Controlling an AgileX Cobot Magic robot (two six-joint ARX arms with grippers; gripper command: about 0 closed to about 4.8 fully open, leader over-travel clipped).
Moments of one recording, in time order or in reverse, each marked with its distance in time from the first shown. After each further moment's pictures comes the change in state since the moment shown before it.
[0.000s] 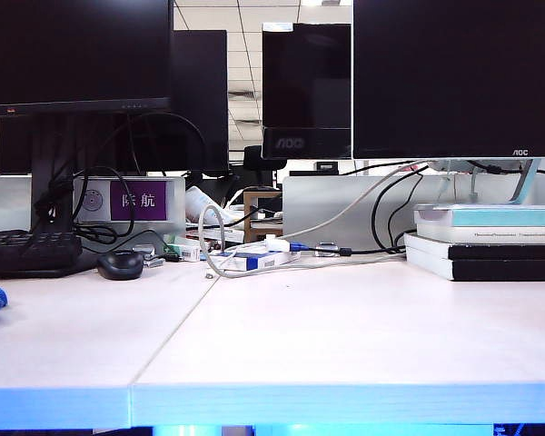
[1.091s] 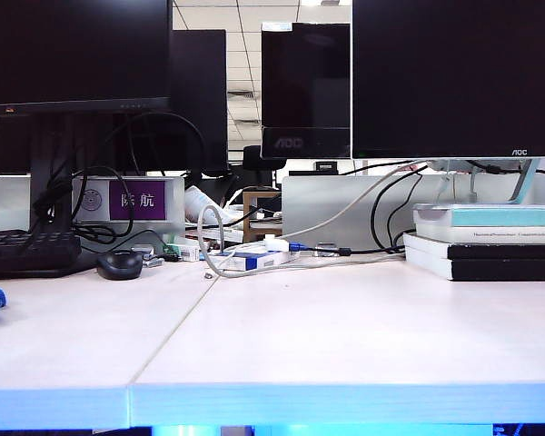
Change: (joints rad) left arm 0.000 0.756 0.741 -0.126 -0.190 -0.205; right arm -0.001 0.885 1.120 0.030 -0.436 0.076
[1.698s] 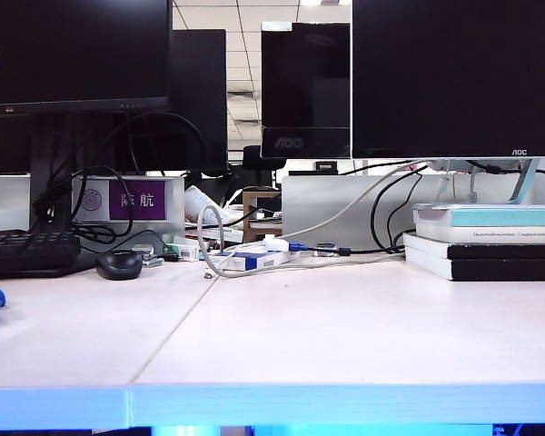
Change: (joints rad) left arm 0.000 0.438 0.203 -0.297 0.229 0.049; right arm 0.309 0.131 0.191 -0.359 -0.208 -0.125
